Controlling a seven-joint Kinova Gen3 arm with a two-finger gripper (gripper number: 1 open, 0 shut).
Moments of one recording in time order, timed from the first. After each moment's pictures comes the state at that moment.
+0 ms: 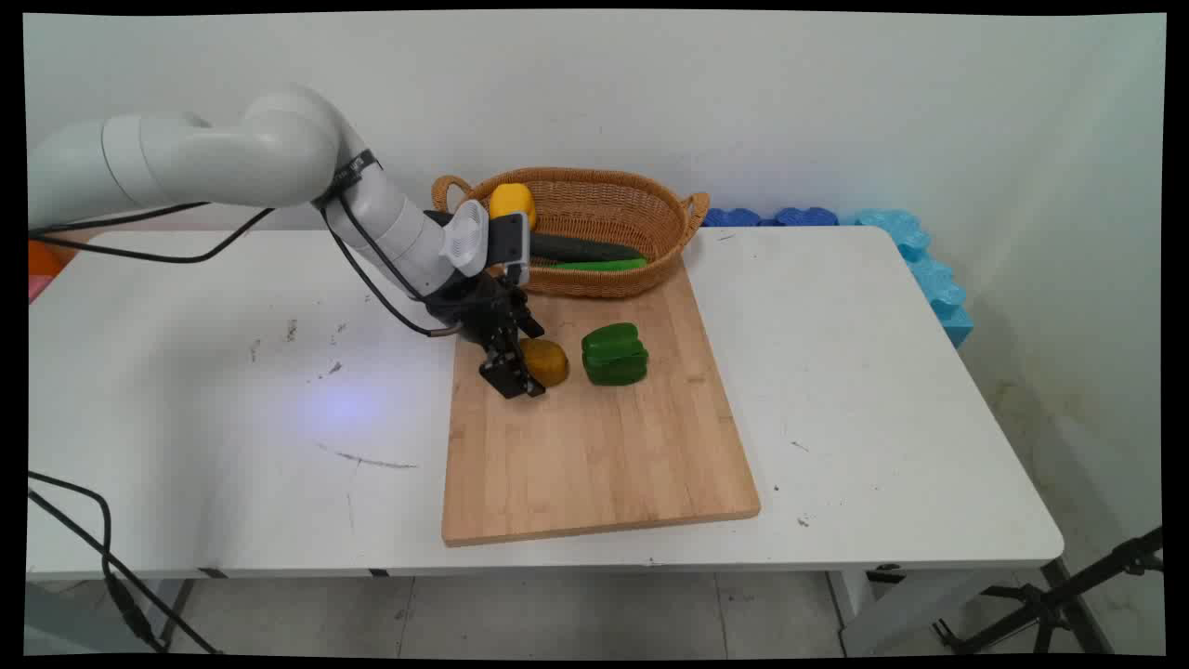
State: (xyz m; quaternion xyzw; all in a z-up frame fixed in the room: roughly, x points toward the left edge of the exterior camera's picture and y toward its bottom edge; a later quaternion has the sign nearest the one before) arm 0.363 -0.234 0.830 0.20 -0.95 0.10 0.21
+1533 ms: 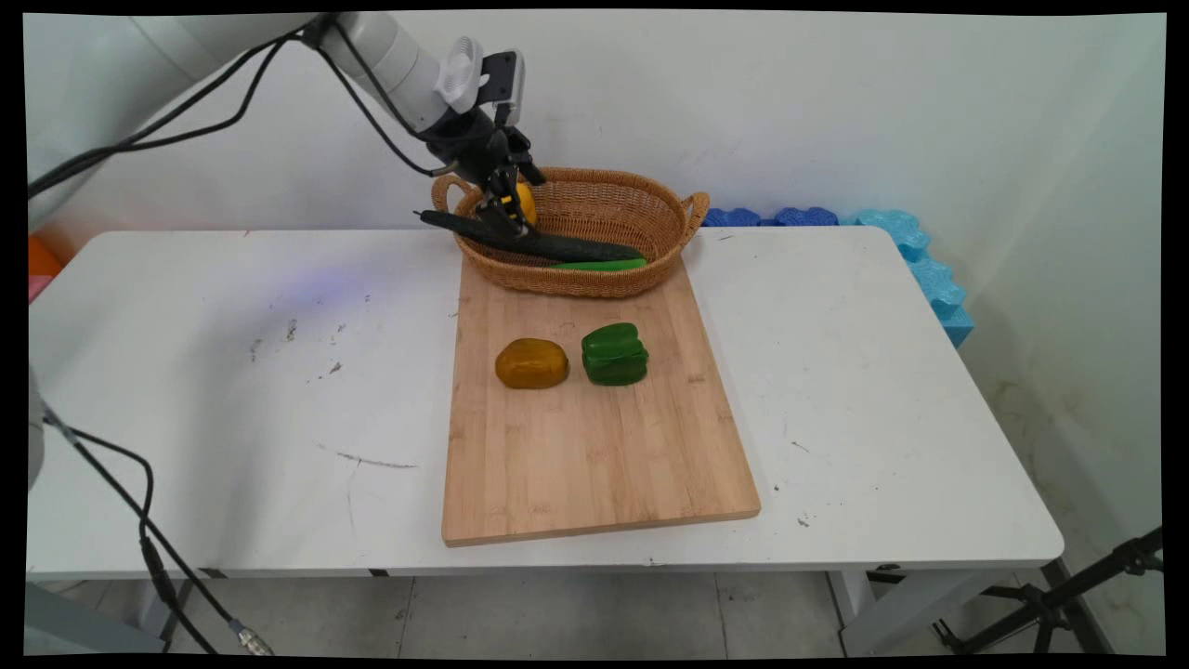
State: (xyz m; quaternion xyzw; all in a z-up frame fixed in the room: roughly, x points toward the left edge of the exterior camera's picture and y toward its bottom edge) arm 0.421 -0.361 0.932 0.12 -0.95 0.19 0.20
